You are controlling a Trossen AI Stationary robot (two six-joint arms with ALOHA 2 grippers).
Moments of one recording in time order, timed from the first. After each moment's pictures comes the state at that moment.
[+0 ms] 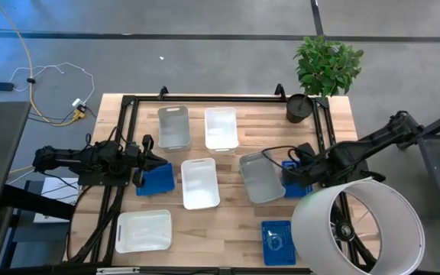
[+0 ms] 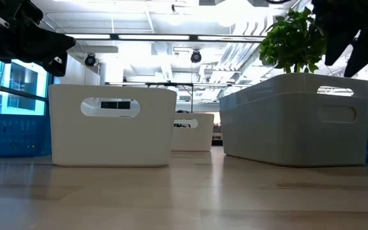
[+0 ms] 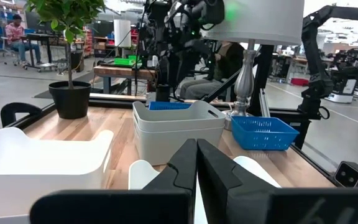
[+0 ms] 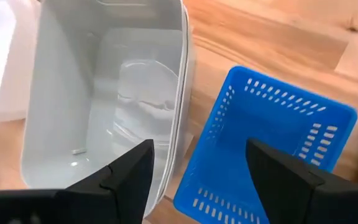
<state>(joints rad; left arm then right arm) 0.06 0.00 0.01 0.02 0.01 -0.09 0.43 1.06 0.92 -1.15 0.36 1.54</state>
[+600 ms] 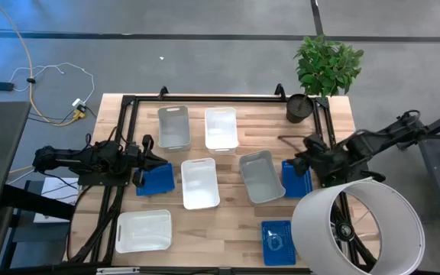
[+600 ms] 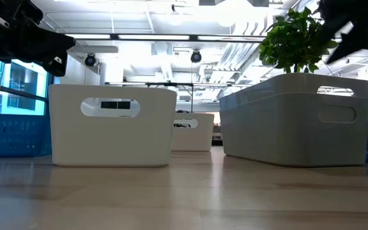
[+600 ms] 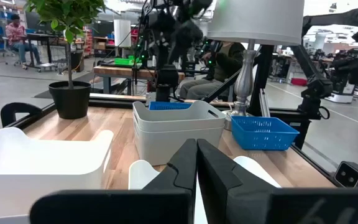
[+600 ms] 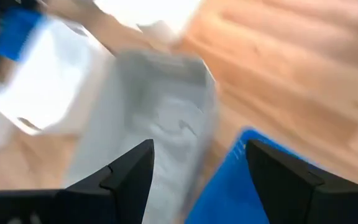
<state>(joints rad) 0.06 0.00 0.01 0.02 0.02 -0.09 0.41 0.79 0.83 -1.00 0.53 1.28</state>
